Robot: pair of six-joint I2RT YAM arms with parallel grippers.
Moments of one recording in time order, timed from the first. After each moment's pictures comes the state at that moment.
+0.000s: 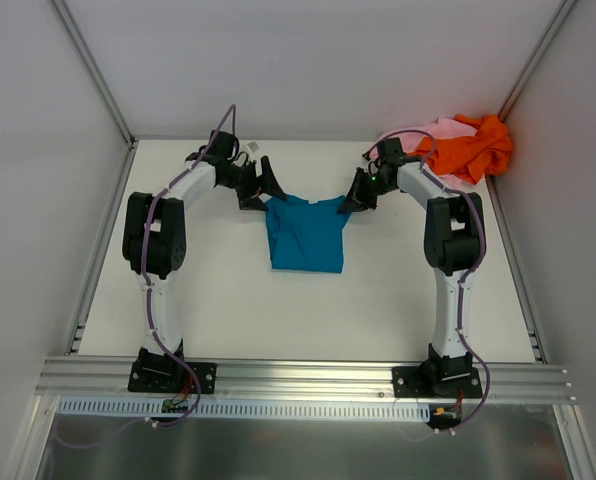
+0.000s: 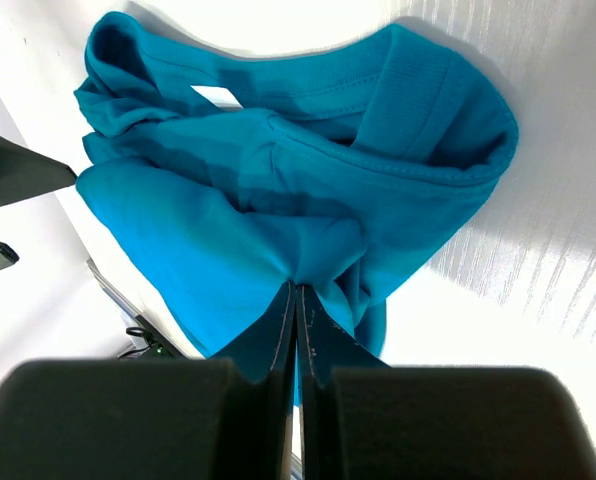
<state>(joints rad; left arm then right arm) -0.21 2.12 1.66 -0.55 0.72 -0.50 0.22 2.23 1.76 -0.68 -0.63 0.49</state>
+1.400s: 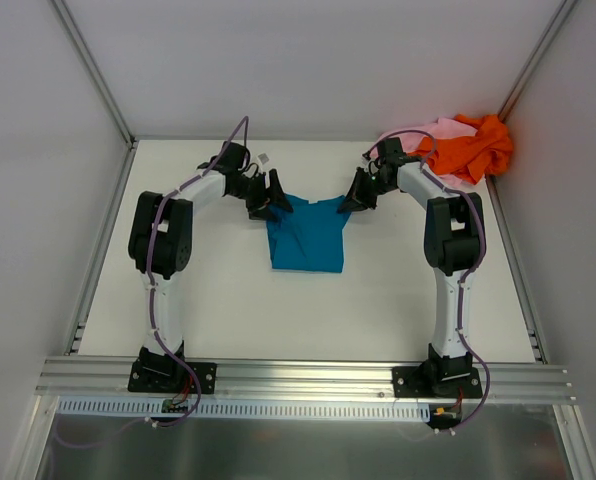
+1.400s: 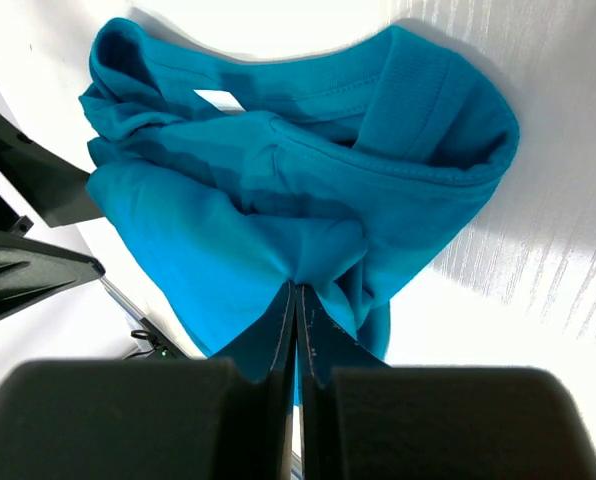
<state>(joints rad) -0.26 2.13 1.58 -0.48 0.72 -0.52 0.22 2.23 1.76 -0.67 -0.62 0.50</state>
